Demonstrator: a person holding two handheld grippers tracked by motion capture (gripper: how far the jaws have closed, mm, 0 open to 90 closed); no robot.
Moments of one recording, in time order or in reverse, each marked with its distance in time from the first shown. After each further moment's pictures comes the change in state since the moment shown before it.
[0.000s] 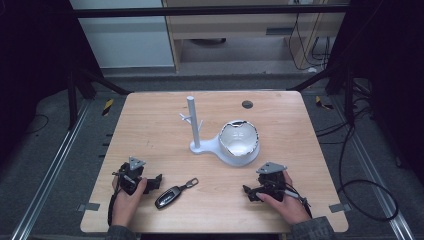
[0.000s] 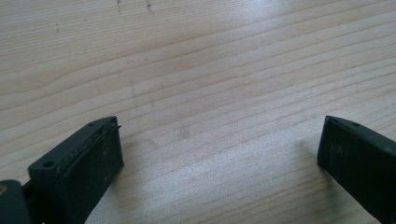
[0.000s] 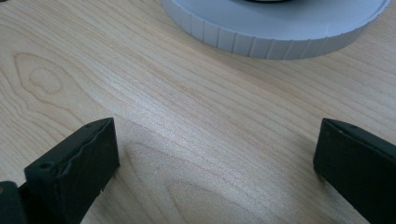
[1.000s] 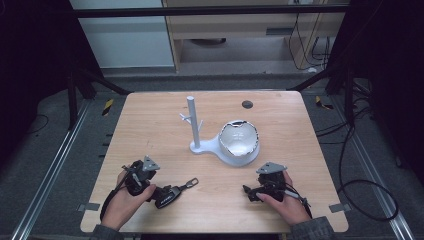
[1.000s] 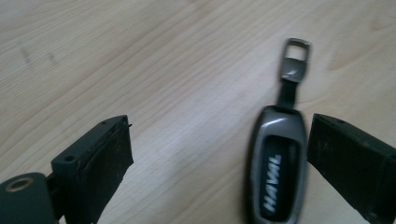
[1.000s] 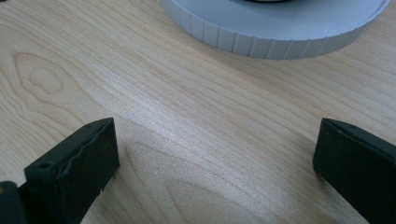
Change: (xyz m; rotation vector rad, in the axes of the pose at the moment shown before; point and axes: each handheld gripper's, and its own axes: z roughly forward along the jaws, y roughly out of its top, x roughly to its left) left arm -0.059 0.047 -0.060 0.180 -0.187 0.307; right arm 0.000 0.000 0.000 0.000 -0.002 0.000
